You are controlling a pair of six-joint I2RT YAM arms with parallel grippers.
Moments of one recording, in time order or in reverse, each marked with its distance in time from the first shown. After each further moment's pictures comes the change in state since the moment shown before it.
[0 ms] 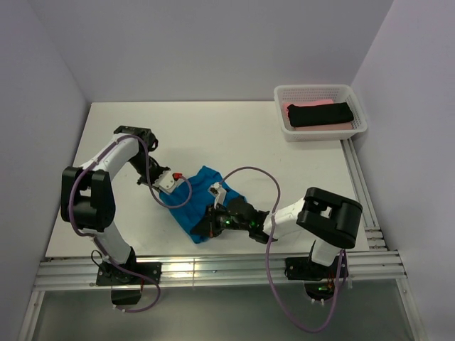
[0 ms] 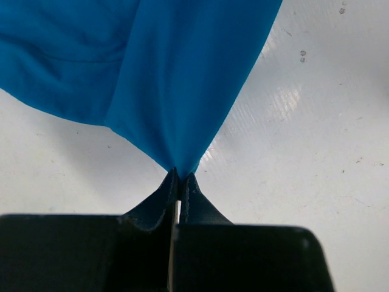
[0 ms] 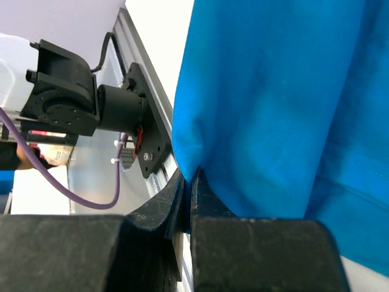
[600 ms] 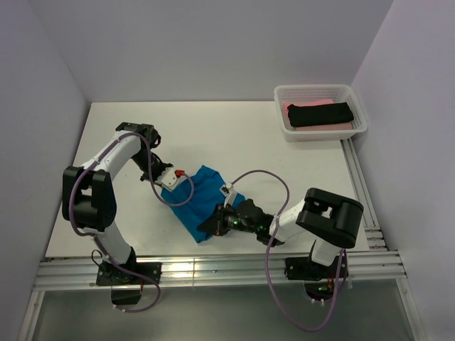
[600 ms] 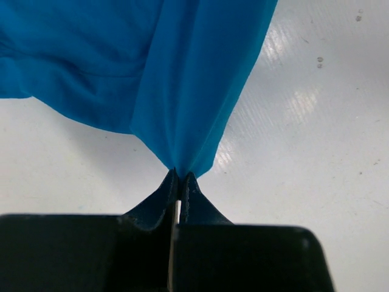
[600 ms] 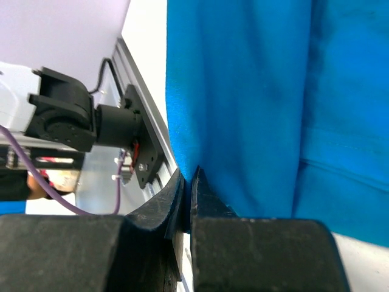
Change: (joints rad) left arm -0.019 0.004 0.044 -0.005 0.023 0.000; right arm -0.018 -0.006 -0.101 0.124 0.077 0.071
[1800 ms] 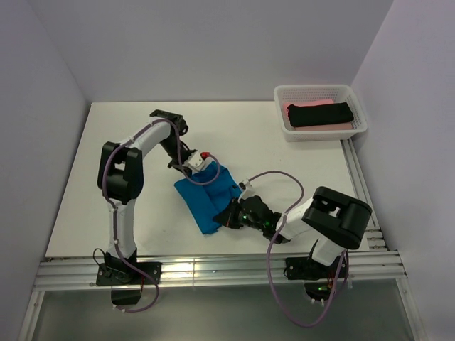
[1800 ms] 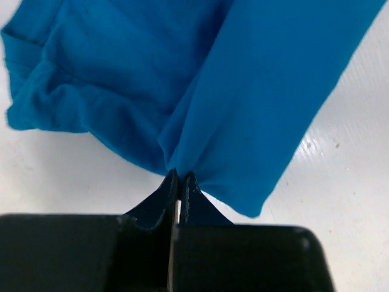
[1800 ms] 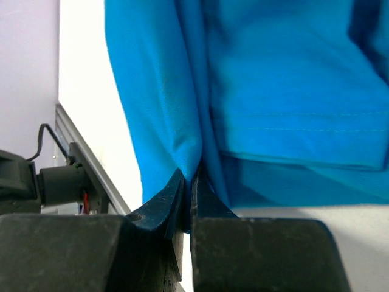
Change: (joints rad) left arm -0.131 0.381 0.388 -0.006 0.124 -0.131; right arm -0.110 -0.050 -0.074 -0.139 0.159 0.066
